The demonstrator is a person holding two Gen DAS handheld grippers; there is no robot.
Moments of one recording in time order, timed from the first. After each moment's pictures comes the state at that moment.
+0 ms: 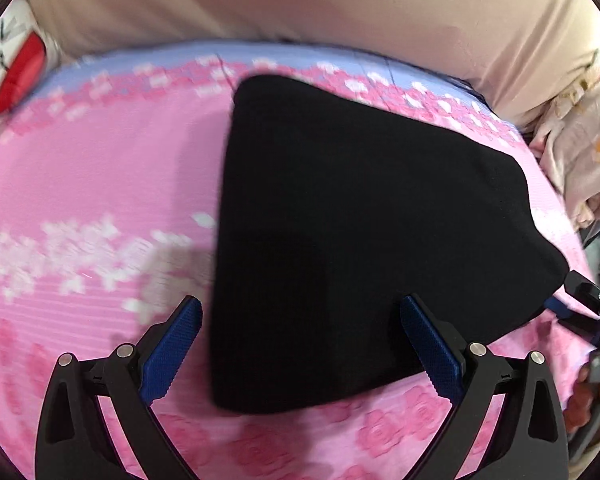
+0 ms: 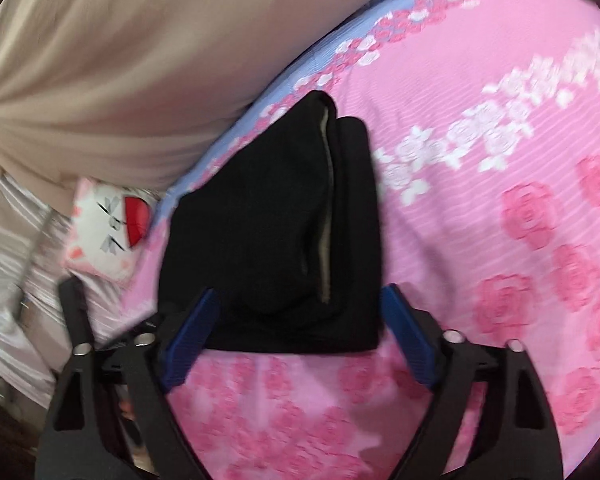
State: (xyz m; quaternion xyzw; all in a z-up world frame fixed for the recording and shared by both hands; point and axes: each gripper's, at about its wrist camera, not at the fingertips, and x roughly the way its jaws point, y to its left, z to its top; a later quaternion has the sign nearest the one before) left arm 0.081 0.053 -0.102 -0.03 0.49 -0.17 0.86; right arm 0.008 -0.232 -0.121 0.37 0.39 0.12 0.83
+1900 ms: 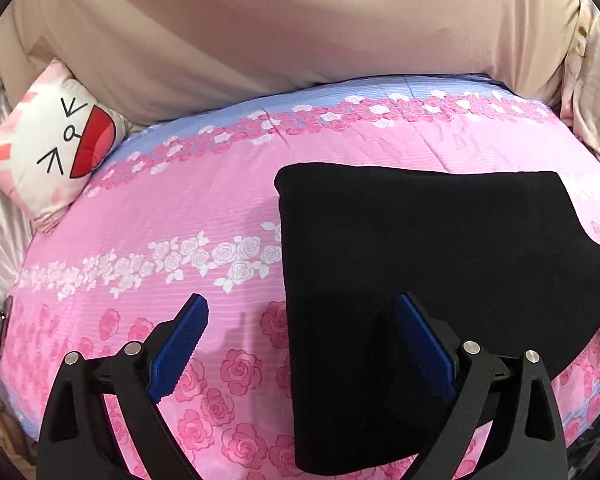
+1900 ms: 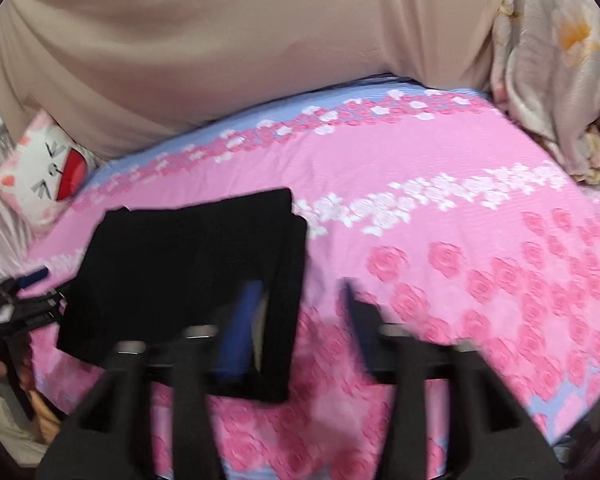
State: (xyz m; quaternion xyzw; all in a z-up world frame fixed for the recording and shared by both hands) left arm 0.001 0.027 -0.063 0.12 0.40 -0.05 0.91; right arm -0.063 -0.232 -0.041 0.10 0.36 -0.04 0.93
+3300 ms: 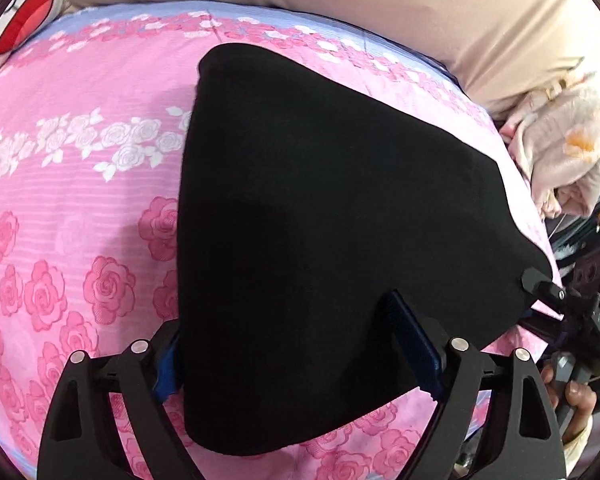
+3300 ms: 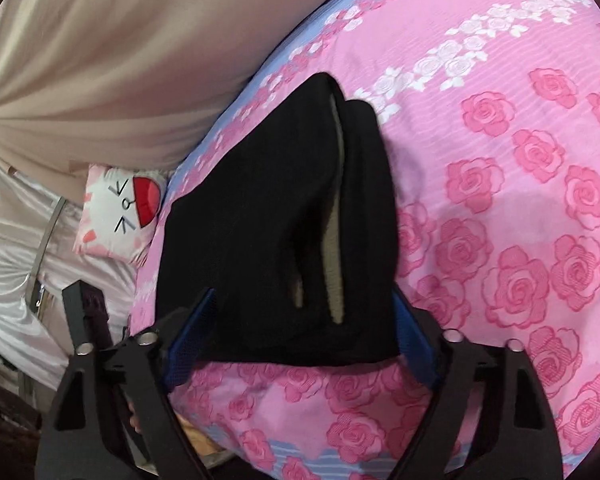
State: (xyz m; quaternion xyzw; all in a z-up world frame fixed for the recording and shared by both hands) left arm 0.001 0.029 -0.109 -0.07 0.52 -0.19 0.83; right arm -0.046 -0.237 -0.112 0.36 0.42 0.12 0.82
